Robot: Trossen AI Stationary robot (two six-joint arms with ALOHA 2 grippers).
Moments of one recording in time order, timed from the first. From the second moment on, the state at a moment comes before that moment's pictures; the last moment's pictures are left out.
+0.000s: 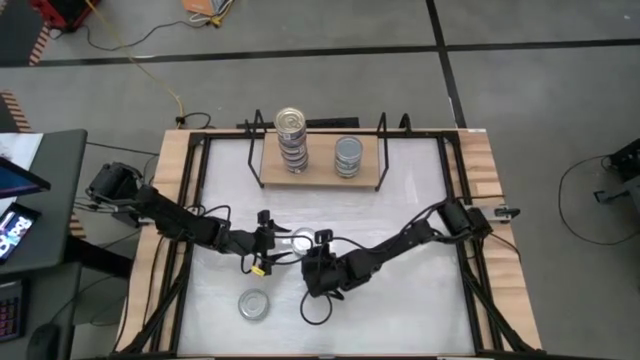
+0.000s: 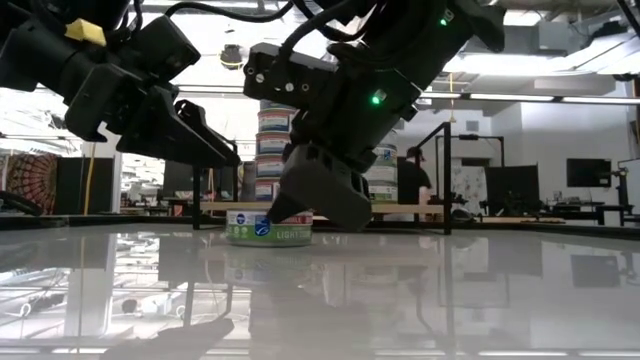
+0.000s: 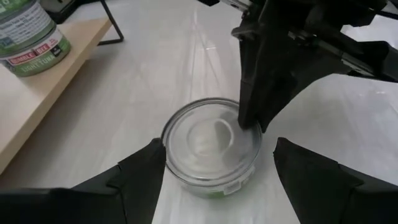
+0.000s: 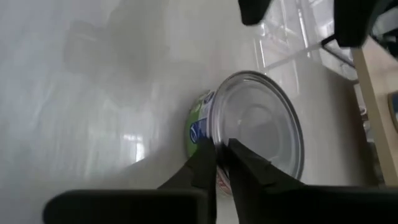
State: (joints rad) left arm -0.35 1.38 0.44 0.48 -0.48 -0.05; right arm 0.37 2.21 1.50 -0.34 0.68 0.04
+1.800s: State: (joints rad) left arm -0.35 1.37 0.44 0.43 -0.30 -0.16; right arm 0.44 1.98 1.55 -0.62 0.53 -0.06
